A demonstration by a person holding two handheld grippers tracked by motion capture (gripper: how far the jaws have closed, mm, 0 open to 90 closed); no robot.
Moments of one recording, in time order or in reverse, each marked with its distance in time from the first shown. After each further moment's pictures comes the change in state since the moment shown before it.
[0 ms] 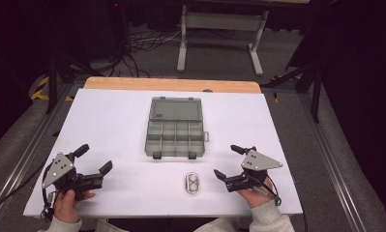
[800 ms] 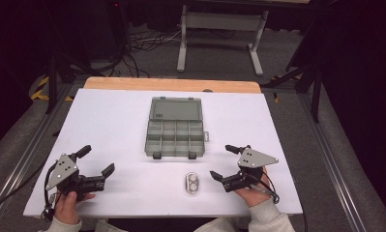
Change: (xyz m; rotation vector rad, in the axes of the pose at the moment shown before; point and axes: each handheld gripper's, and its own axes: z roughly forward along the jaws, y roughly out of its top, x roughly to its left) left arm -0.005 0.000 0.002 0.019 -0.017 0.036; right arm 0.001 0.006 0.010 0.007 0.085 0.016
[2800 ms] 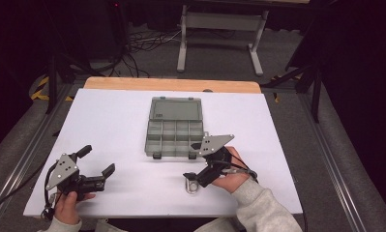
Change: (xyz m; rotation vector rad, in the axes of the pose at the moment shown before) left arm -0.001 0.001 0.000 0.001 -0.009 0.007; right arm 0.015 0.059 0.070 0.240 0.295 -0.131
